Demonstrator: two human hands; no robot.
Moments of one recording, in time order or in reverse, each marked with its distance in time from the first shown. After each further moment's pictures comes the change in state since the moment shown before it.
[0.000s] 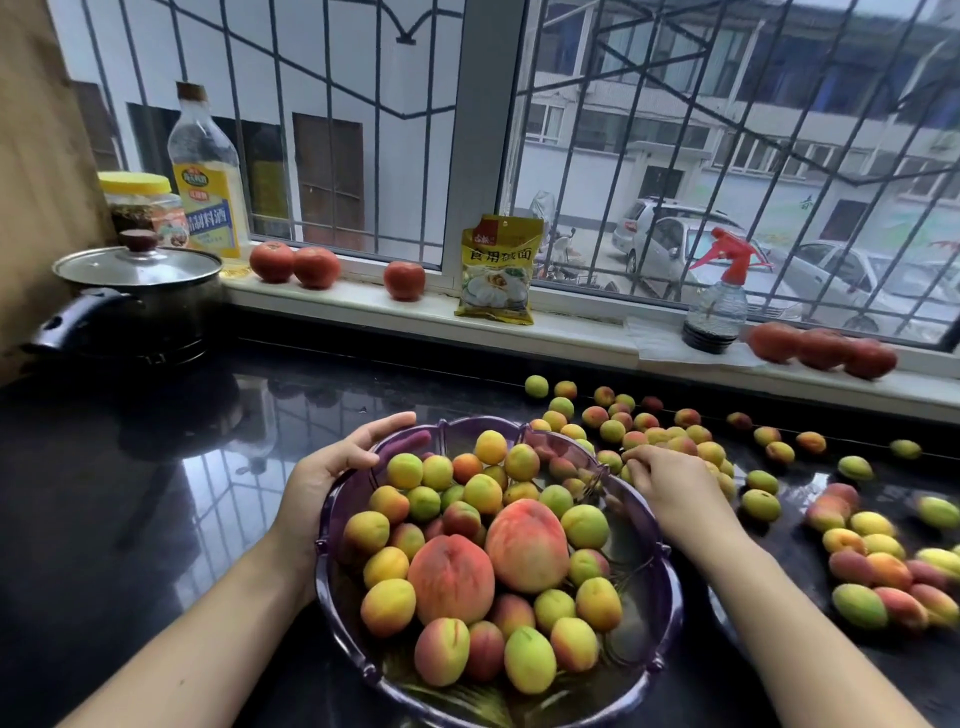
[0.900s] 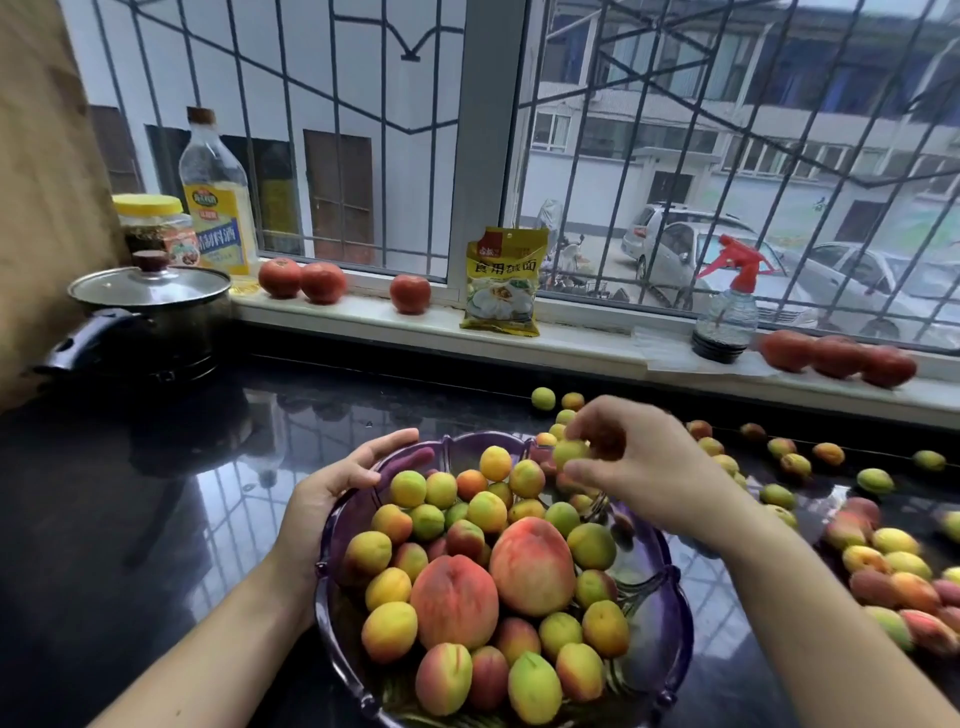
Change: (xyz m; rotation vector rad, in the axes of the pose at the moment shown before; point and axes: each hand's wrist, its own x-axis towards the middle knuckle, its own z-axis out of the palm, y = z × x) left_hand -0.003 0.002 0.004 0.013 -0.018 0.006; right_hand -0.028 -0.081 -0.075 0.383 -0.154 -0.327
